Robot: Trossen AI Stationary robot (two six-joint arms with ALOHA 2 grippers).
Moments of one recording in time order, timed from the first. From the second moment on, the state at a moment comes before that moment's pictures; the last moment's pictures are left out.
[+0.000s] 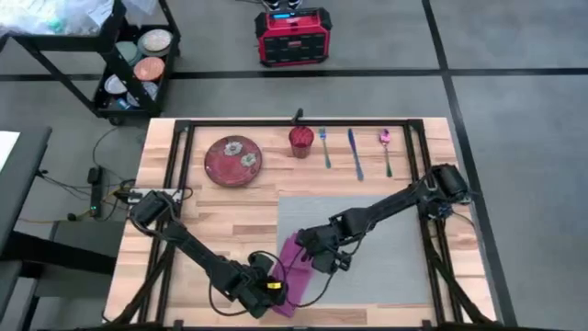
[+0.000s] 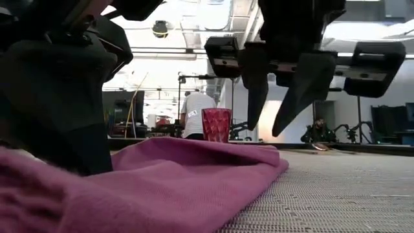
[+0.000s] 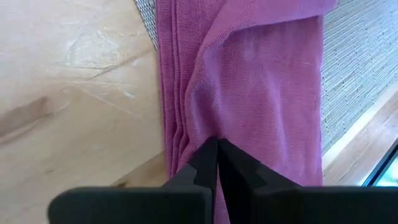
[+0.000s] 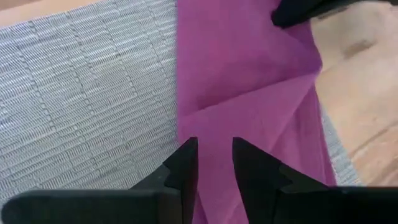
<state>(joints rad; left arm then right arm) -0.69 2.03 1.21 -0.37 -0.42 -1.81 0.31 1.92 1.21 -0.32 -0.19 -0.80</state>
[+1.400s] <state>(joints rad) -0.68 2.03 1.21 -0.37 -0.42 -1.80 0.32 1.97 1.21 -0.33 -0.14 -0.79</state>
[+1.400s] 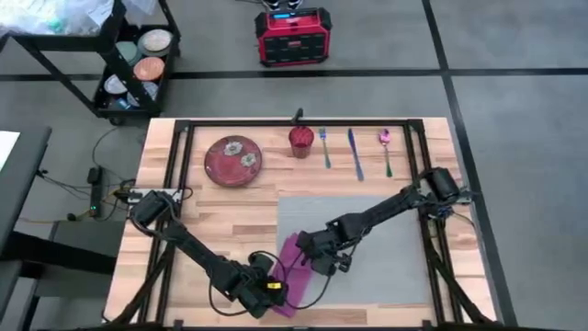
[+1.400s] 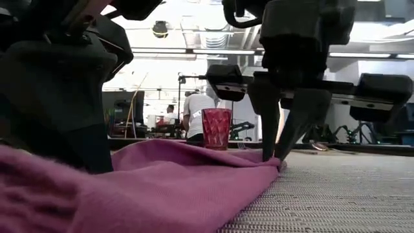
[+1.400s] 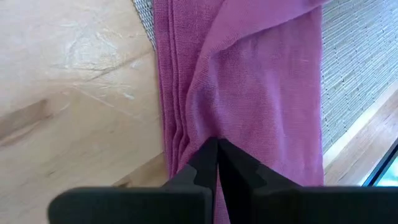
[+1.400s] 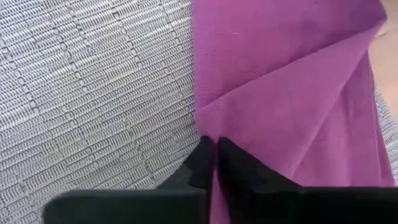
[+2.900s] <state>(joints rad) -0.68 2.03 1.21 -0.37 -0.42 -1.82 0.05 1.94 1.32 -0.43 -0.37 -0.67</state>
